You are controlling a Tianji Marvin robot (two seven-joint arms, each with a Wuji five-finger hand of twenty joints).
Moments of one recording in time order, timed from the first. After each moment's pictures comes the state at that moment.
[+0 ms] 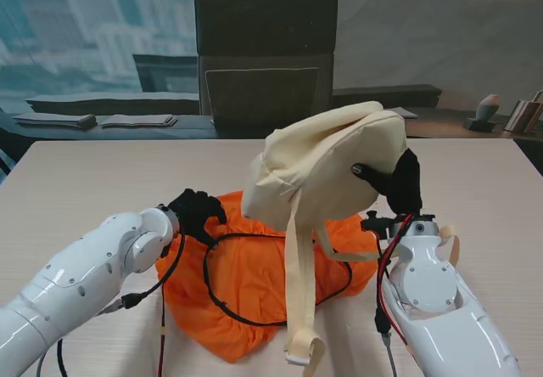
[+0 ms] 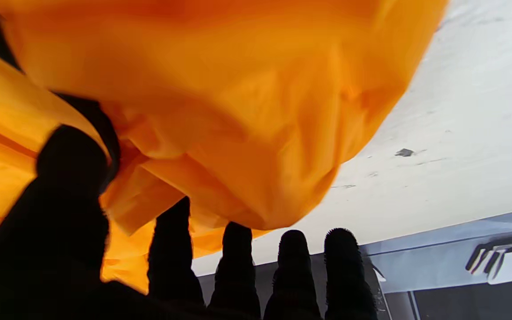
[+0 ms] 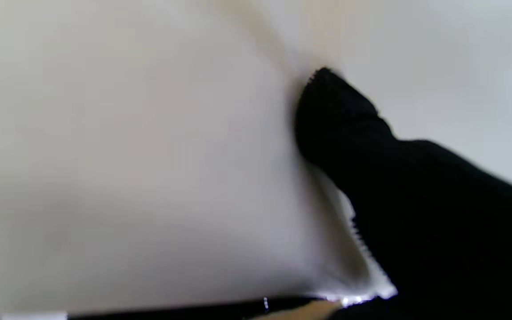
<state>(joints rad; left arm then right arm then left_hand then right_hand) 1.02 -1.02 -0.75 -1.18 0.94 -0.09 -0.20 -1.56 -1.24 1.35 -1.64 0.09 -0.49 -0.32 0.61 -0.43 0.30 -0.04 0.37 -0.15 0.68 0.51 0.25 0.06 0.33 0.41 0.12 0.16 0.29 0.44 -0.05 0.19 0.66 0.44 0.58 -1.08 1.29 -0.35 0.95 -0.12 1.00 0.76 1.21 0.22 0.89 0.58 1.11 0.24 1.03 0.55 0.57 0.37 1.37 0.52</state>
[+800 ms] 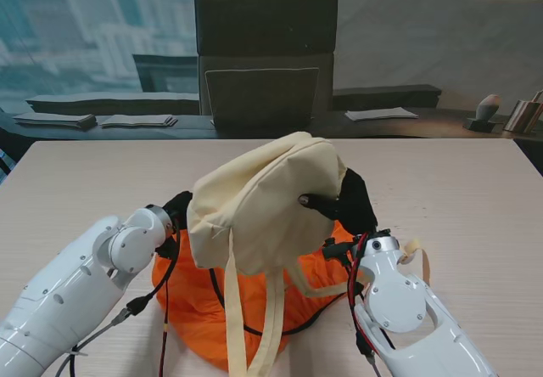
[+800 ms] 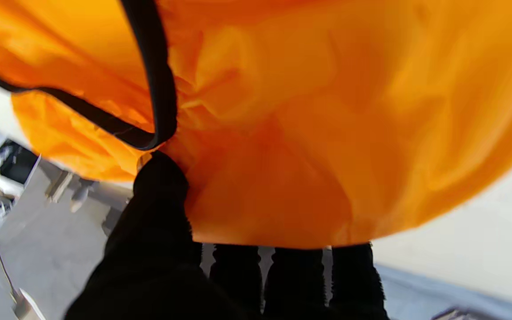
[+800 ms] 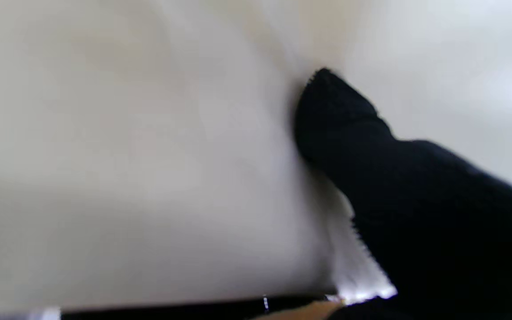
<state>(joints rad) 1.19 -1.05 -1.01 -1.32 0.60 -0.06 -0.25 -1.61 -1.22 1.18 -1.75 -0.05 -0.29 -0.31 1.07 -0.15 0.00 -0.06 0.44 -0.05 1.10 0.88 0.75 0.08 0.67 0.68 0.62 0.24 0.69 0.67 0.07 0.27 0.86 0.44 0.58 -1.08 1.29 -0.35 0.94 -0.12 1.00 0.76 1.20 0.22 0.89 0.57 1.11 0.24 1.01 0.53 0.69 0.45 1.26 0.40</state>
